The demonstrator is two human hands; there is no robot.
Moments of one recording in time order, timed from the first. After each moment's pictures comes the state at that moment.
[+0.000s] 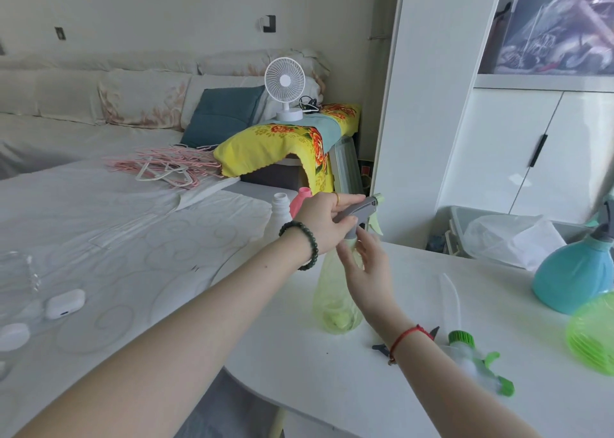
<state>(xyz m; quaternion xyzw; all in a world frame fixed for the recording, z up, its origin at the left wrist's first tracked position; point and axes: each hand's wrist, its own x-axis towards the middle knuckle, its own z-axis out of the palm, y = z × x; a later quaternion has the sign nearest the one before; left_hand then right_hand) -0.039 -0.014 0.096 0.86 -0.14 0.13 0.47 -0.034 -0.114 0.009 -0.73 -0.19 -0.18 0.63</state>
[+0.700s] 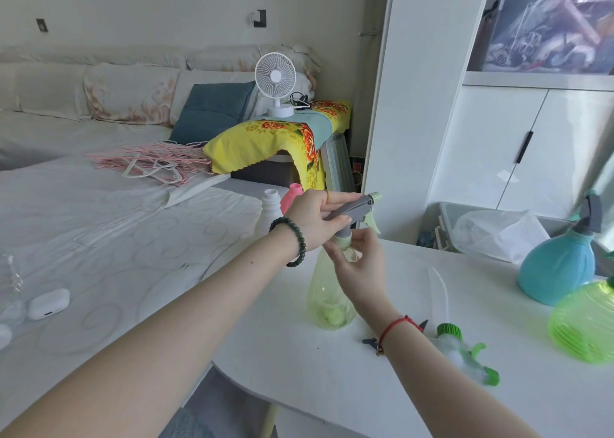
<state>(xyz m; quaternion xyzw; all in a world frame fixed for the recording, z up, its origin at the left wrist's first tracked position) -0.043 -0.013 0.096 0.85 -0.16 0.10 0.50 -0.034 -0.117 0.013 -0.74 -0.12 -0.19 0.63</state>
